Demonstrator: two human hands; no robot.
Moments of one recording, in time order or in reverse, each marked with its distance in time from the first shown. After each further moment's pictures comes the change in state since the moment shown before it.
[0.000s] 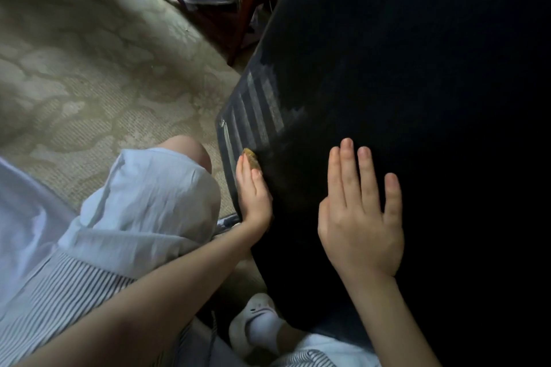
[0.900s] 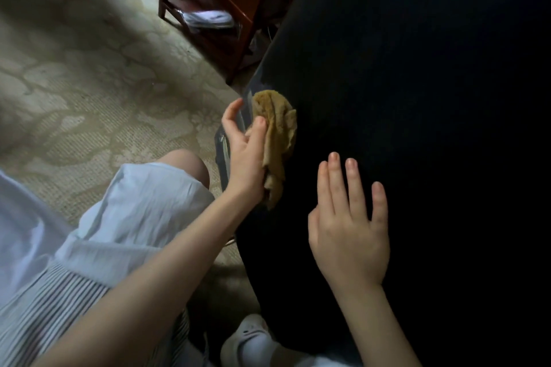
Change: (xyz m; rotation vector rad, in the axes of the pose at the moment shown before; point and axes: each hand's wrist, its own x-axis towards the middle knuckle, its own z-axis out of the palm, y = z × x) left_hand 0.018 0.144 -0.045 -0.591 -0.152 0.085; right_hand 0.011 0.000 -0.012 0.095 -0.137 0.004
